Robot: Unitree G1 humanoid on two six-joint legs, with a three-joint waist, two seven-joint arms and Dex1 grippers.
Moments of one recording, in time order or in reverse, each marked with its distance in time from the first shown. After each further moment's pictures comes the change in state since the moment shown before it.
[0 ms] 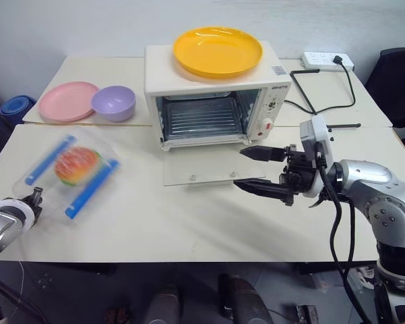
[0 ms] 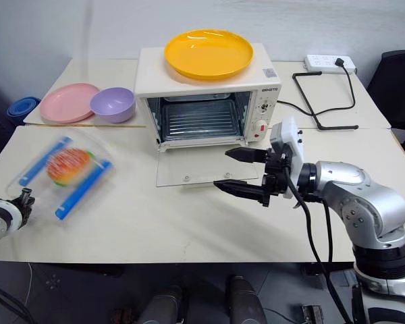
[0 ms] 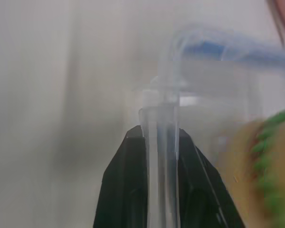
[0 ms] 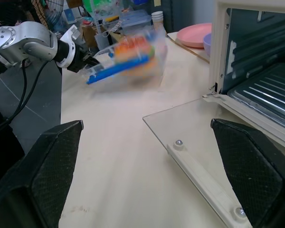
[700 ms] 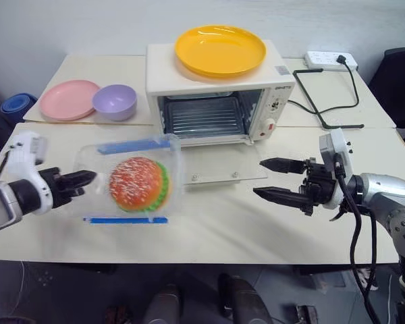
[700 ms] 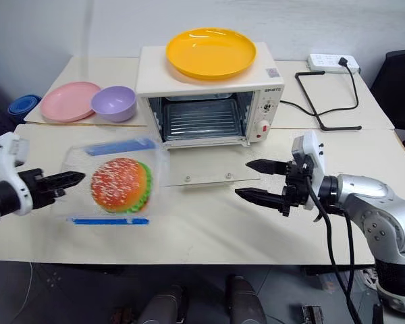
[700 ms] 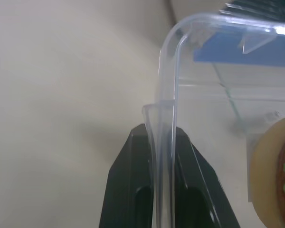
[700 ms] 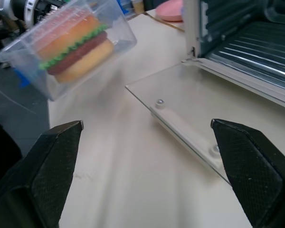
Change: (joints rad) left arm -0.162 0.431 -0.301 -0.181 0.046 0.425 -0.718; right arm 0.184 -0.087 -0.090 0.009 -0.006 -0.040 0.028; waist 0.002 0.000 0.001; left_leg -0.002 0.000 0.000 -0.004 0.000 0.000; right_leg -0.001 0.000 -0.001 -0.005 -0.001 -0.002
